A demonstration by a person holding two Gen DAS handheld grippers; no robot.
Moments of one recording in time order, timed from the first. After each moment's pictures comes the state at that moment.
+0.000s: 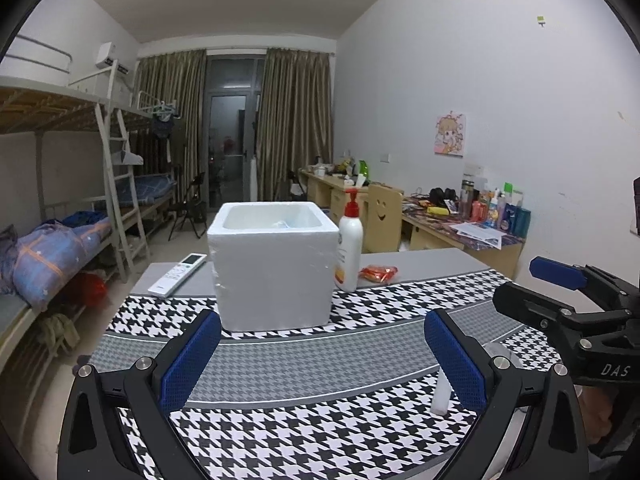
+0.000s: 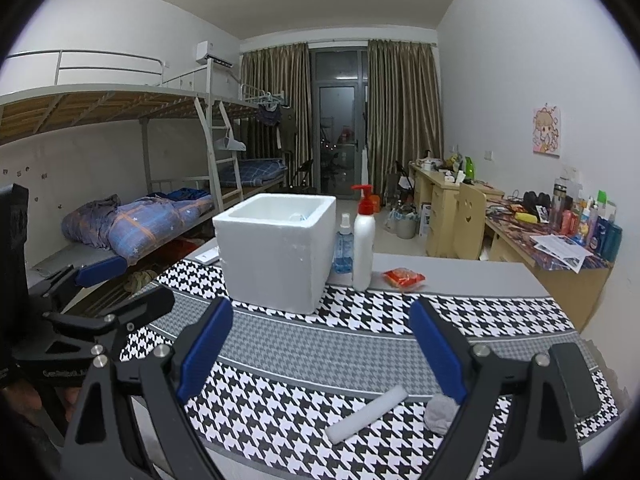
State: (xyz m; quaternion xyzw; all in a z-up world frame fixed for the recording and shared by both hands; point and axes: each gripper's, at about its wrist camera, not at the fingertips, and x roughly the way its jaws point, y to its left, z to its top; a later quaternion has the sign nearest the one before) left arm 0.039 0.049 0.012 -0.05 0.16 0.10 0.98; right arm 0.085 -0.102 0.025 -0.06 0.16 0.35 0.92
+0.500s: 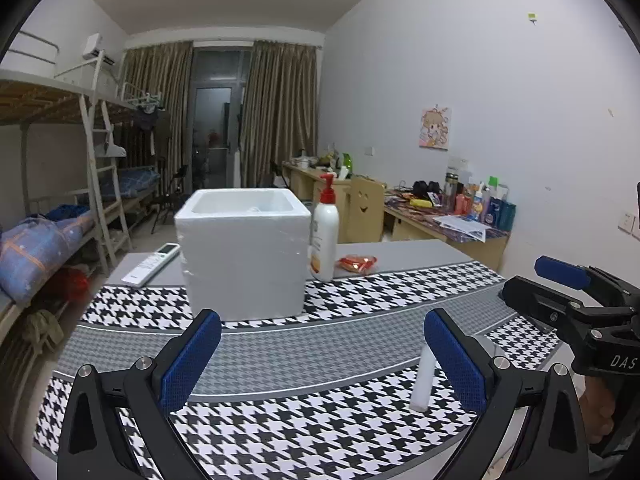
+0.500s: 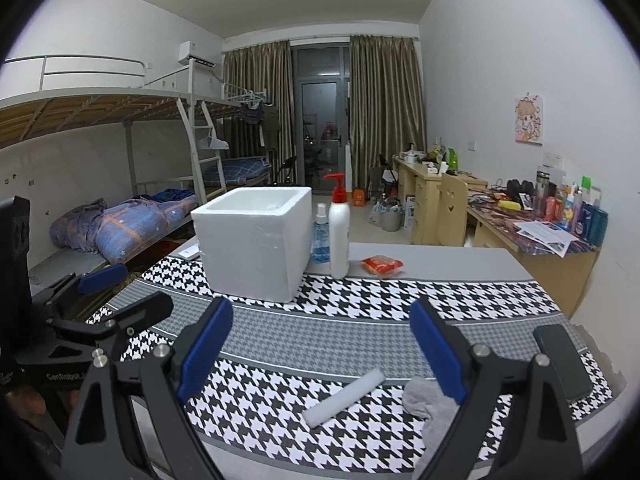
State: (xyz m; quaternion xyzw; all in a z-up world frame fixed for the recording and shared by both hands) left arm 0.052 0.031 -0.001 -0.05 0.18 0.06 0.98; right arm 0.088 -0.126 0.017 -0.05 0.17 0.32 0.93
